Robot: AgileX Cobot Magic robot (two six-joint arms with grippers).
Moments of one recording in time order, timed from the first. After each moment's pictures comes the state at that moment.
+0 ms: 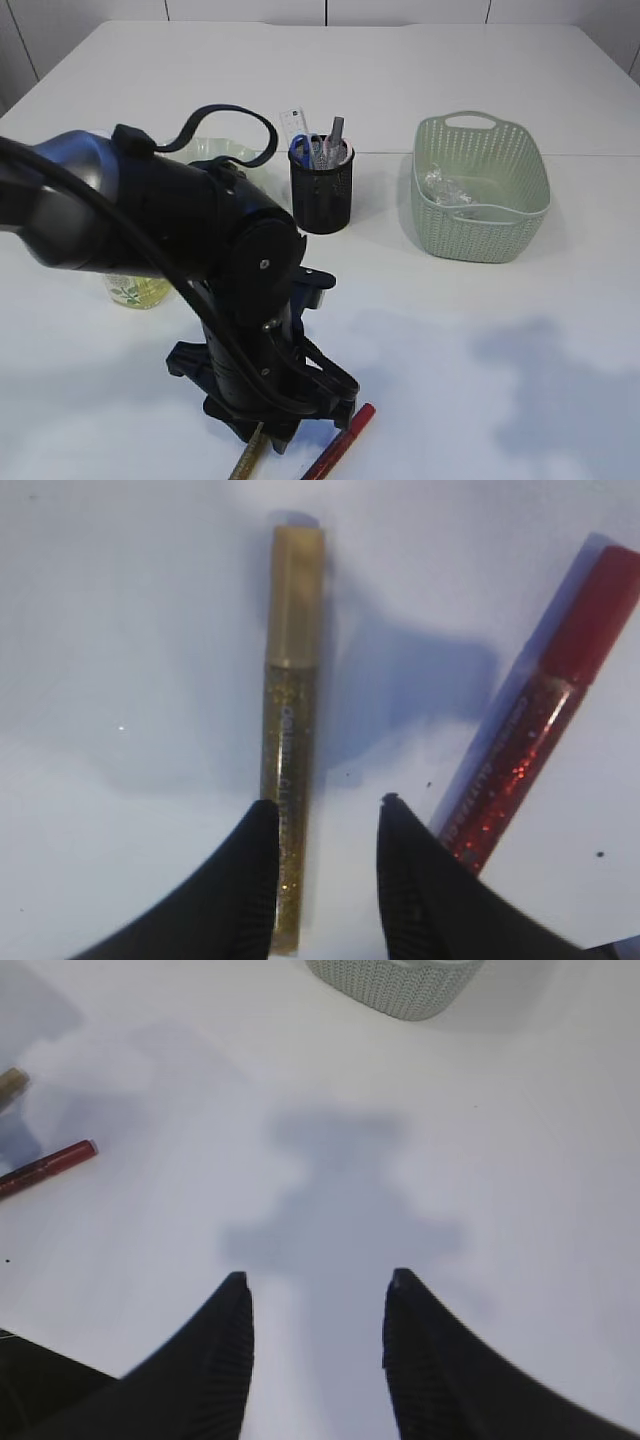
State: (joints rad) left arm -0.92 1.98 -1.20 0.00 0.84 -0.59; right arm 0.50 0.82 -0.81 -0.20 1.04 0.17
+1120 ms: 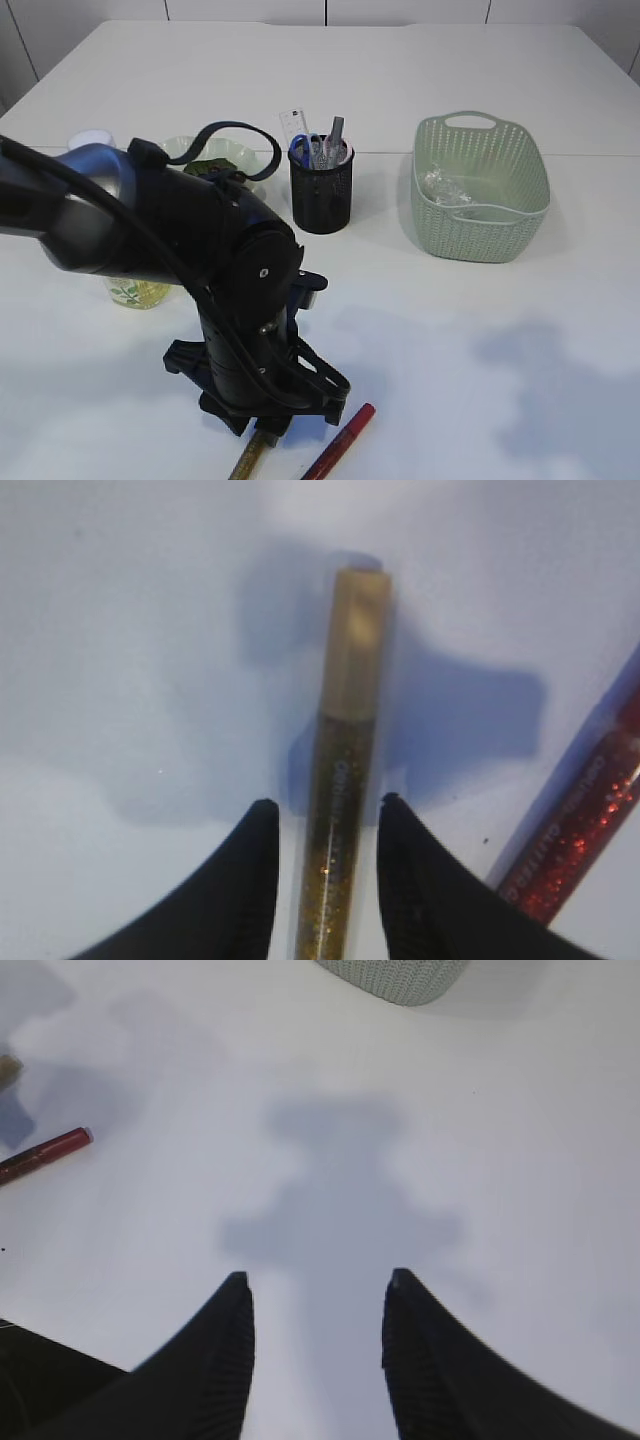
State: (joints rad) left arm -0.90 2.02 -1.20 0.05 0.82 -0.62; right arm 0.50 0.82 -0.81 -0.20 1.06 0.17
